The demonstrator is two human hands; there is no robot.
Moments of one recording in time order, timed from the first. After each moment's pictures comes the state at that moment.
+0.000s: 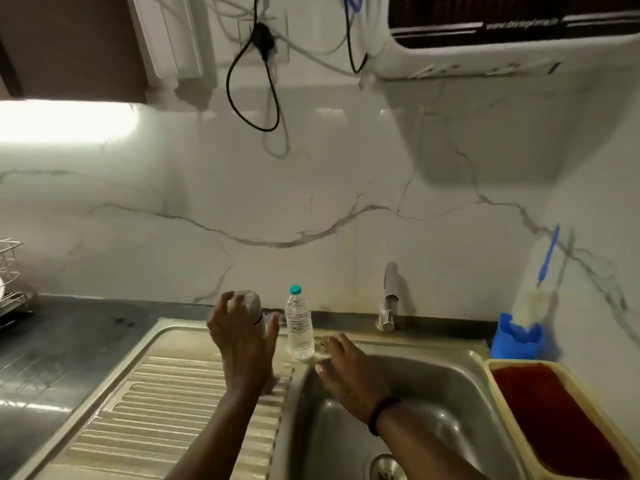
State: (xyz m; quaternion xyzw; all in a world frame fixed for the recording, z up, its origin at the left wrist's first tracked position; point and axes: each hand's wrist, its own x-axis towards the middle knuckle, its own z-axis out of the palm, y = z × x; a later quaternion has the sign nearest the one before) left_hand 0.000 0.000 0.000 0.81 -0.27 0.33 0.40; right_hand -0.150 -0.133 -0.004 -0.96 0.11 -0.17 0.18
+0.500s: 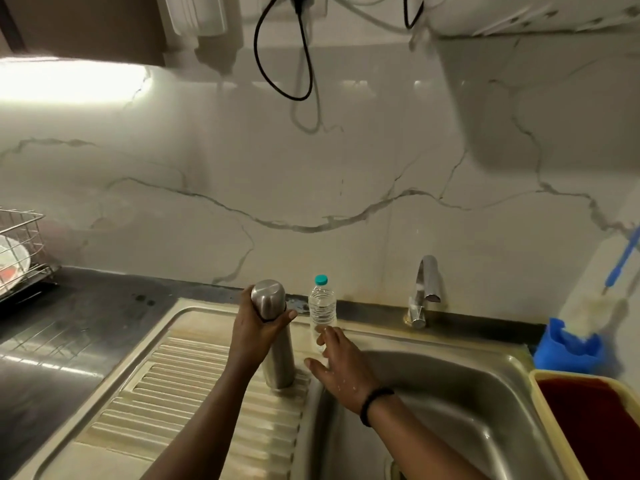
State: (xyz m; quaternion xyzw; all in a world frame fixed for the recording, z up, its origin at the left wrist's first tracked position) left_hand 0.056 0.012 -0.012 0.79 -0.23 0.02 0.57; right_hand -0.083 -0.115 -0.022 -0.92 0.12 -0.12 0.35
